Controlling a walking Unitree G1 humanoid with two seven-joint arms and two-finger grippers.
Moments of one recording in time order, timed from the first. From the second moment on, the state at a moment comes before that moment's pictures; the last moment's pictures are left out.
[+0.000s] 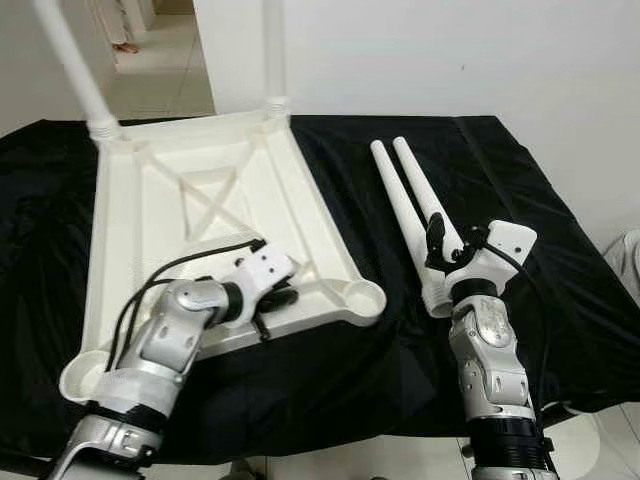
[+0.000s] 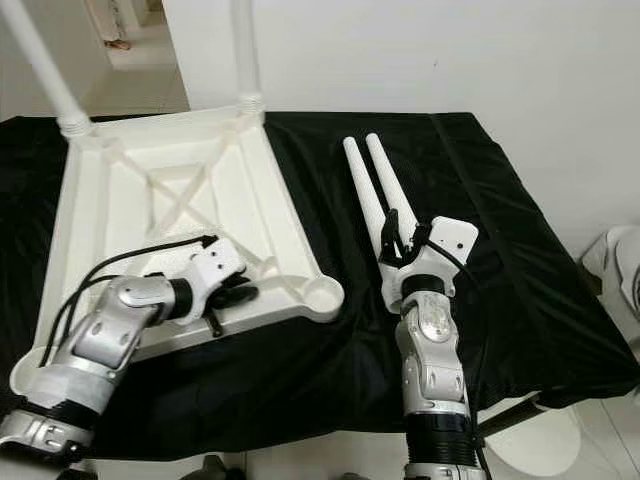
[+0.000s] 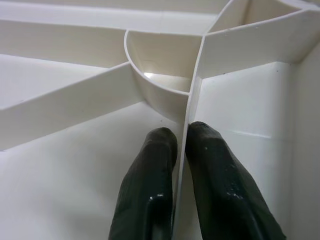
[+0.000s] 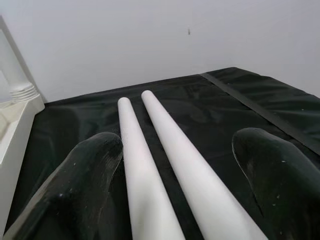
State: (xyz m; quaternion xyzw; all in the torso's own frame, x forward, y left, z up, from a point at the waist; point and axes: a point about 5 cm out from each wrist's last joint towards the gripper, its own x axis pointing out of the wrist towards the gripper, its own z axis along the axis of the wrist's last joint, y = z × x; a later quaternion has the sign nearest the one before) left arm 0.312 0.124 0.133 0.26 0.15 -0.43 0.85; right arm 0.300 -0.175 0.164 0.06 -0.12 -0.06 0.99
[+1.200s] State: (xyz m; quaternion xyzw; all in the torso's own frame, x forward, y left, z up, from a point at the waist) left arm 0.296 0.087 0.200 0.09 0.01 -0.47 0.88; right arm 0.326 -0.190 0.159 -0.01 0.02 -0.10 1.00
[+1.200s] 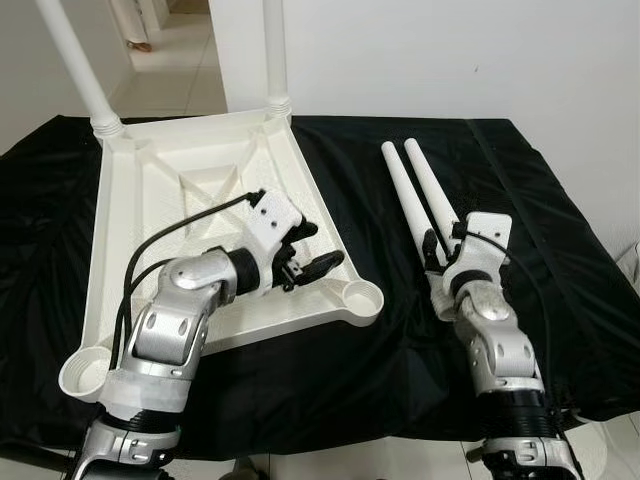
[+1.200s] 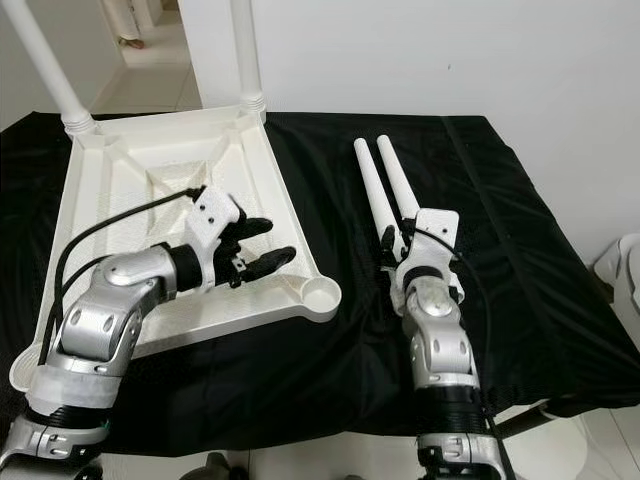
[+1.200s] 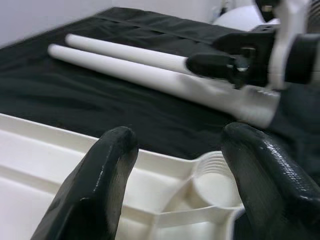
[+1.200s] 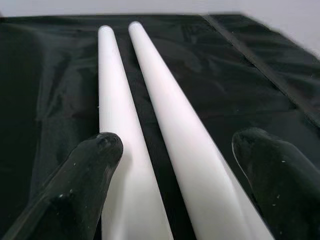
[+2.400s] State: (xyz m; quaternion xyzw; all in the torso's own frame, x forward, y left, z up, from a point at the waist) left arm 0.297 0.059 0.230 0.08 -0.01 -0.48 0.87; right arm 0.349 -0.167 0.166 0.03 0.25 -0.04 0.97
